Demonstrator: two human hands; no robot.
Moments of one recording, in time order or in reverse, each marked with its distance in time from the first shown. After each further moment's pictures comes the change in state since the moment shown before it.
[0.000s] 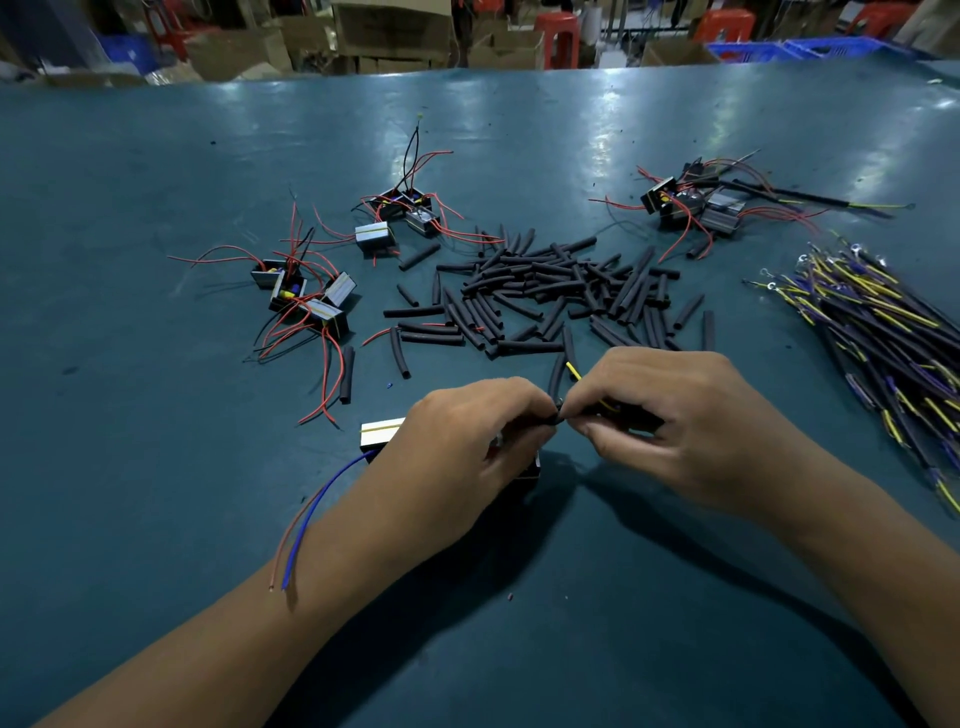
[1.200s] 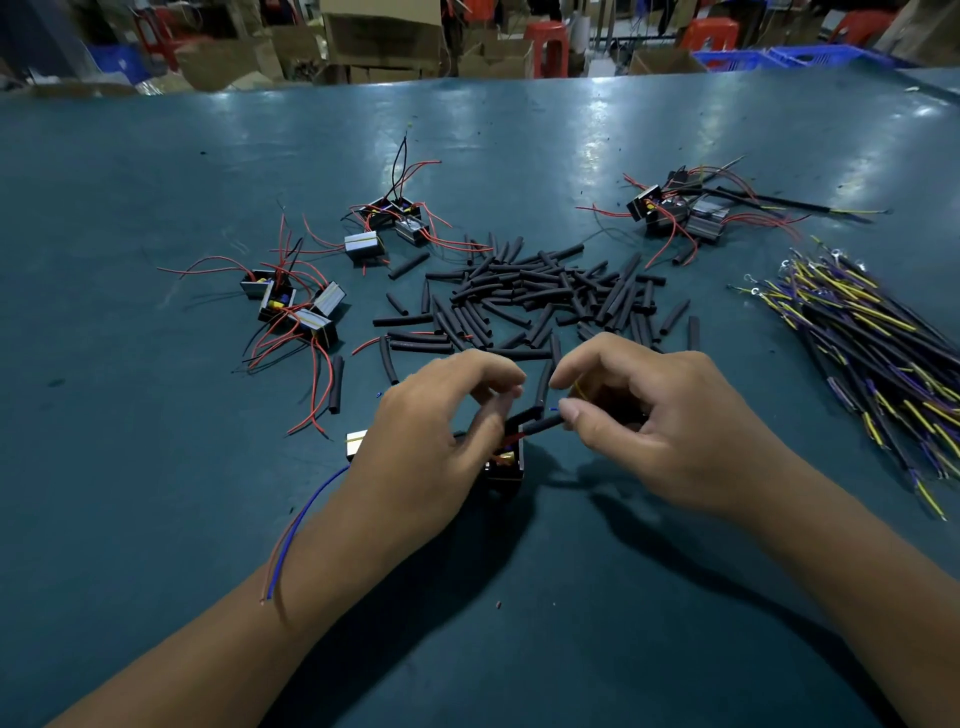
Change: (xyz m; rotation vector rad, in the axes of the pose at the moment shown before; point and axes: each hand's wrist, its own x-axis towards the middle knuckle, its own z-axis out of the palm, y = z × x) left_hand 0.002 -0.004 -0.002 -0.016 0.144 -0.092; right_hand -0.003 -0.002 0.004 0.201 0.084 0.235
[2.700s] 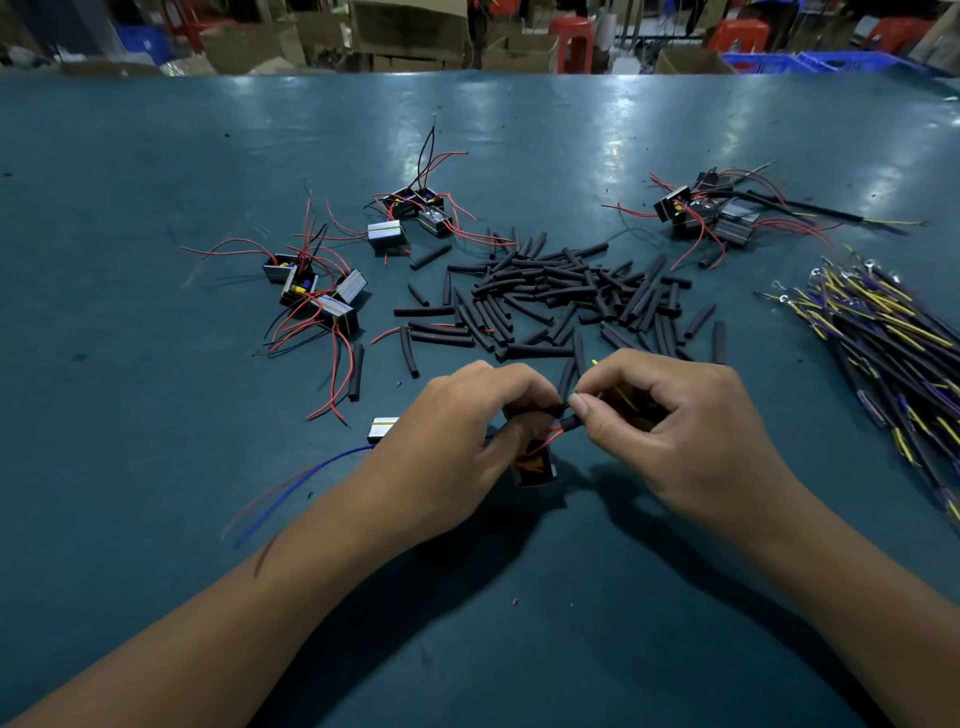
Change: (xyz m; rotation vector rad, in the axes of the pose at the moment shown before) left_hand 0.004 0.002 -0.005 -0.041 -0.189 -0.016; right_hand -0.001 -0.004 0.017 0.026 0.169 0.027
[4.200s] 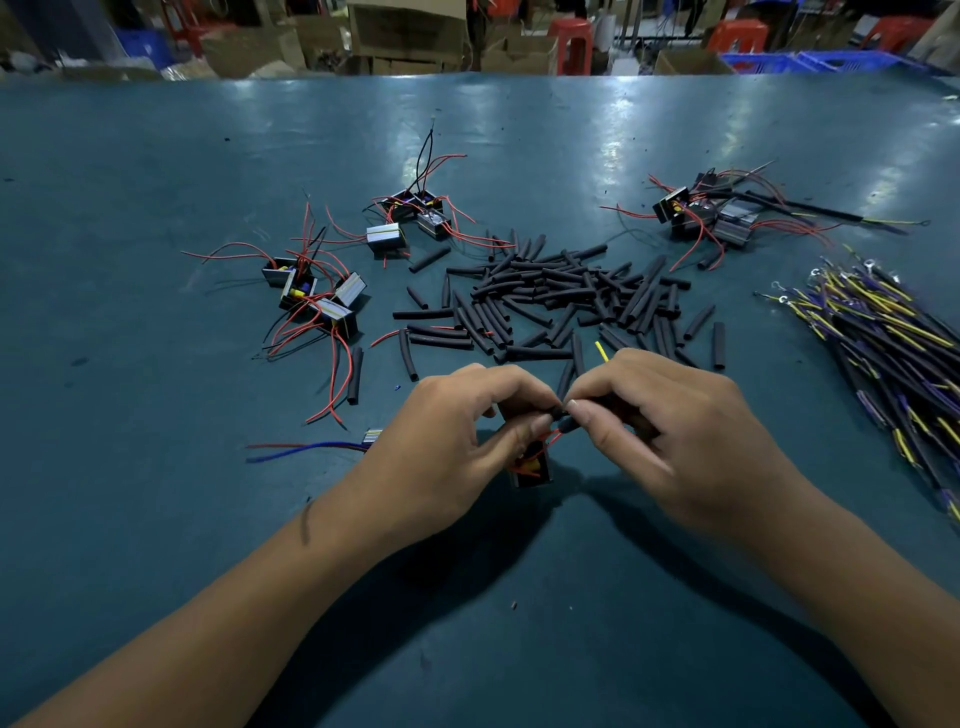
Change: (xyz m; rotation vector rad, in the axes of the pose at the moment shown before) left_hand 0.000 0.001 -0.001 -0.162 -0.003 -0.062; right_hand 0.003 0.000 -0.008 -0.251 -0.090 -0.231
